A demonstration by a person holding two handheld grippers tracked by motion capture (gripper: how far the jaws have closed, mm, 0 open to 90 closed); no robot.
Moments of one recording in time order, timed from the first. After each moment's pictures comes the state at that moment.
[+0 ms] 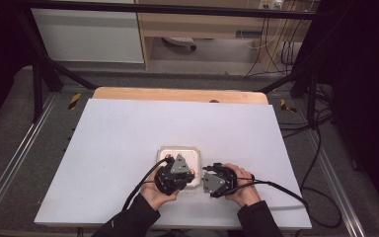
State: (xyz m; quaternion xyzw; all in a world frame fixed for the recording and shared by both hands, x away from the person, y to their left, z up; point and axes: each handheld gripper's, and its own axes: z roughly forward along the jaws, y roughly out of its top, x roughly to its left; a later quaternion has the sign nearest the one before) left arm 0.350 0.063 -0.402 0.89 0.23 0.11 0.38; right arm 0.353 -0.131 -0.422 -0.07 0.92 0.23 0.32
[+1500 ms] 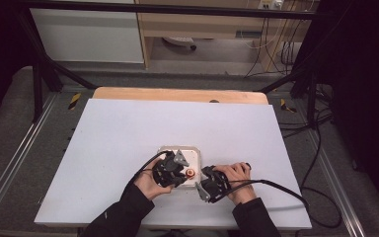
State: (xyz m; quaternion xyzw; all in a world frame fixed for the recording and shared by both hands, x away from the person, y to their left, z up) left arm 0.374 0.068 -0.397 0.93 0.22 0.06 0.27; right arm 0.349 -0.111 -0.423 -0.23 0.88 0.08 0.40
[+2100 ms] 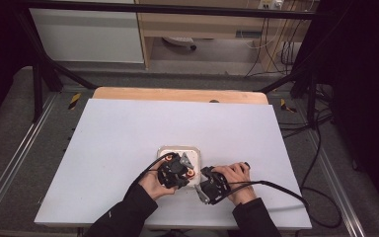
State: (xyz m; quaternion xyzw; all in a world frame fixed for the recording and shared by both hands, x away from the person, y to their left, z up) left arm 0.376 0.056 -0.406 0.94 0.21 0.04 0.25; right arm 0.344 -0.109 -0.422 -0.24 0.88 0.07 0.41
